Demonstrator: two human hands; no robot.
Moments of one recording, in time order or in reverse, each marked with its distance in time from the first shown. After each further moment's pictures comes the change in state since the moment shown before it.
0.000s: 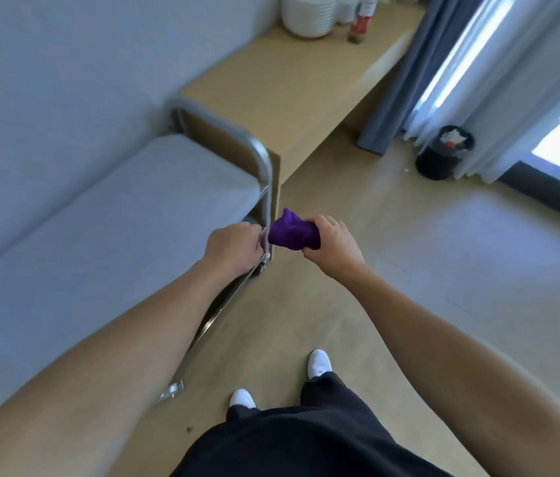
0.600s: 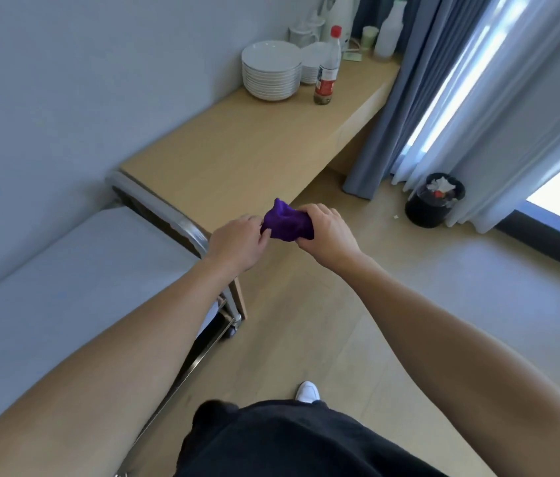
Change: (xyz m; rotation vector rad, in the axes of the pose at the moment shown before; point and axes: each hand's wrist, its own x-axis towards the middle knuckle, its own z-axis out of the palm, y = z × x) left_hand 0.257 0.108 -0.037 -0.100 0.139 0.005; right_hand 0.213 0.119 -0.139 -0.055 0.079 -0.138
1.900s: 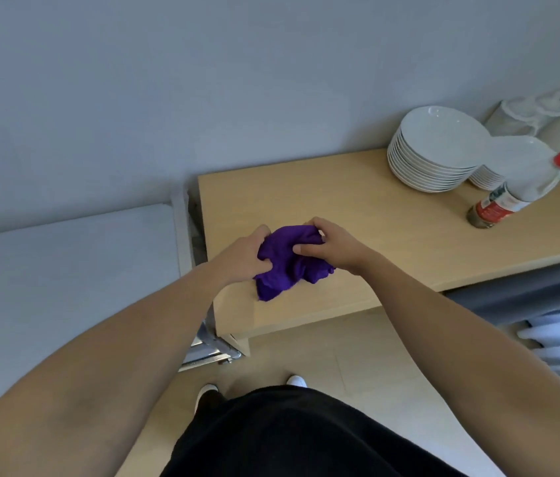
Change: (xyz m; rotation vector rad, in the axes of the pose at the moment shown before) left_hand 0.198 -0.130 0.003 -0.599 -0.039 -0.636; right_hand 0.380 0.000 0.066 0.517 -0.909 -0.257
